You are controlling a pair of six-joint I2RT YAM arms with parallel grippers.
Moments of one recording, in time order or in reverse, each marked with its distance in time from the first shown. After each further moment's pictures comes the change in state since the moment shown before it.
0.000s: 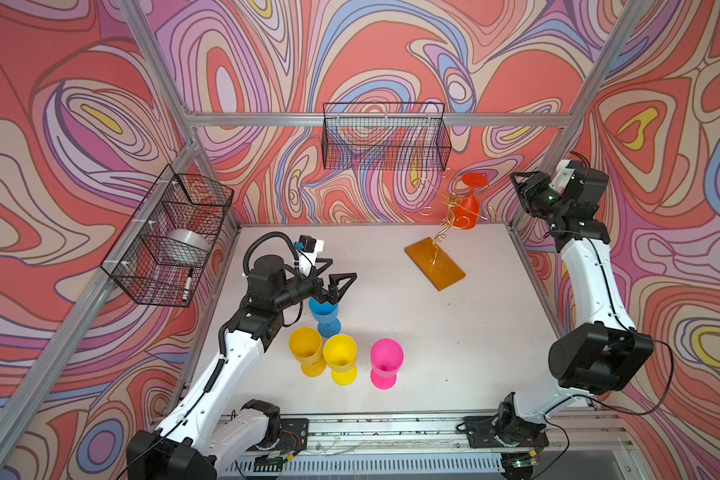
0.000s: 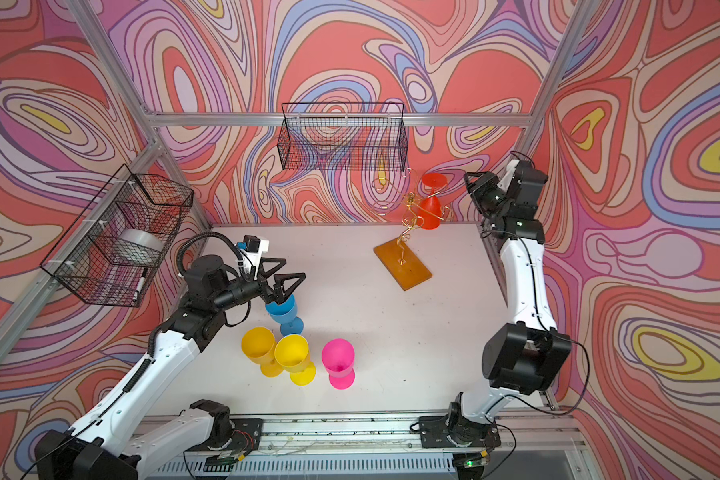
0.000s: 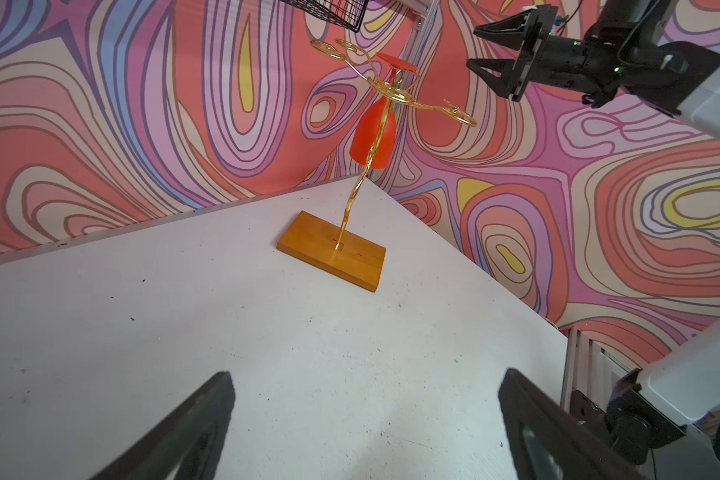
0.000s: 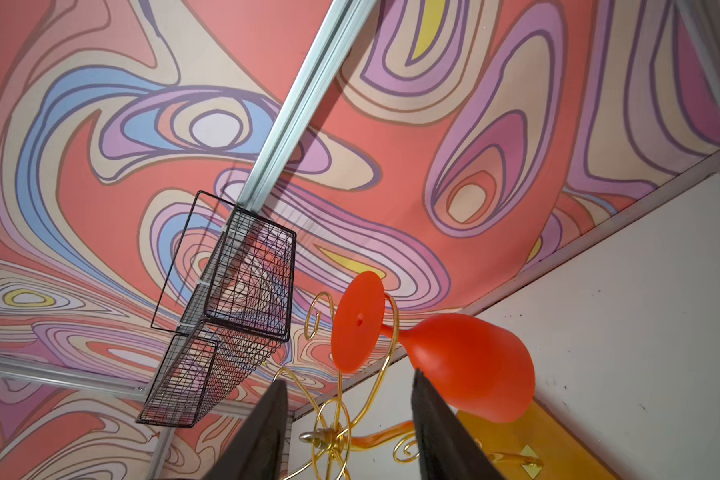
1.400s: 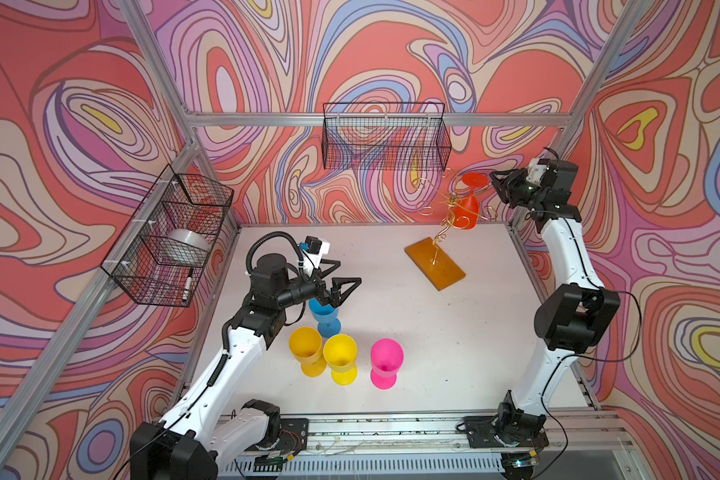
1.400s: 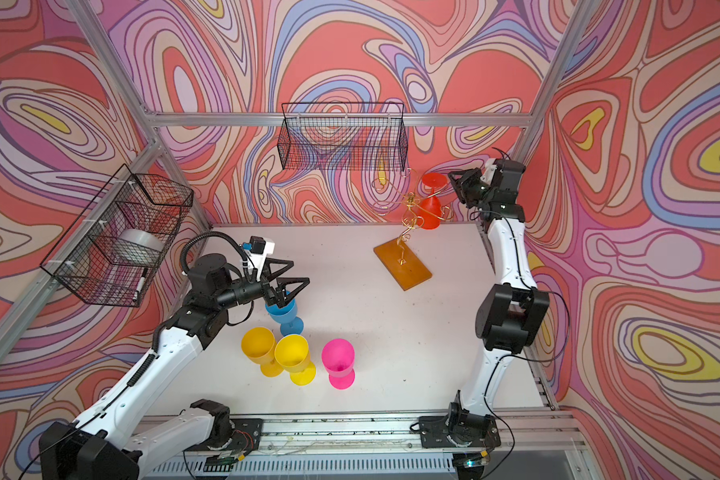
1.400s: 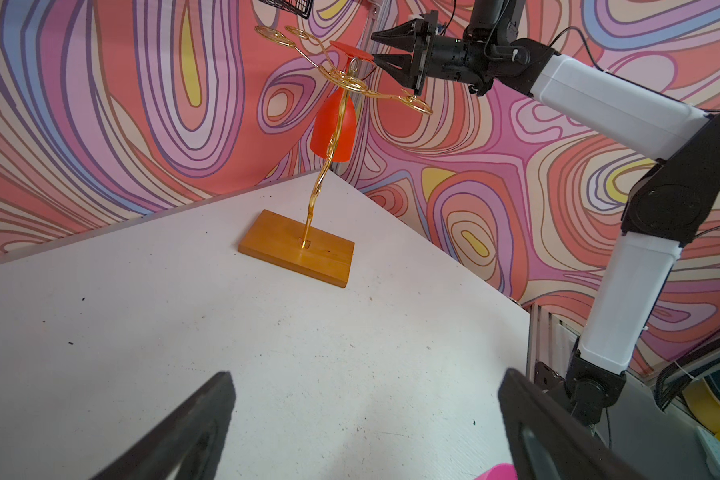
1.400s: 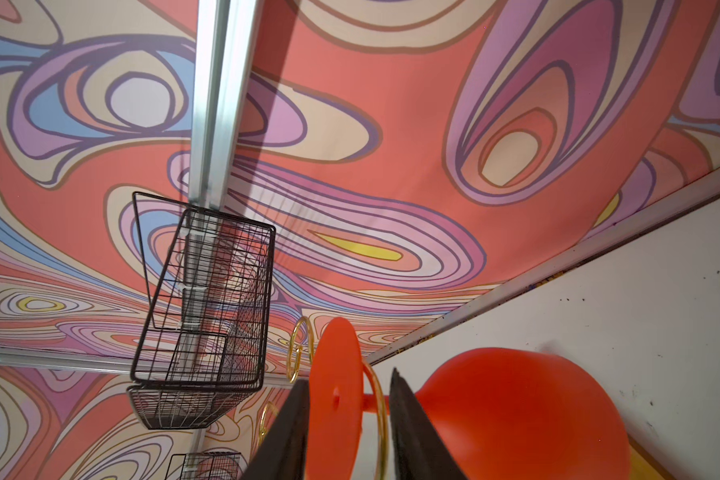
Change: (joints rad) left arm -0.006 0.023 0.000 0.024 0.098 0.011; right arm 0.032 0.310 0.251 -0.008 -0.104 0.087
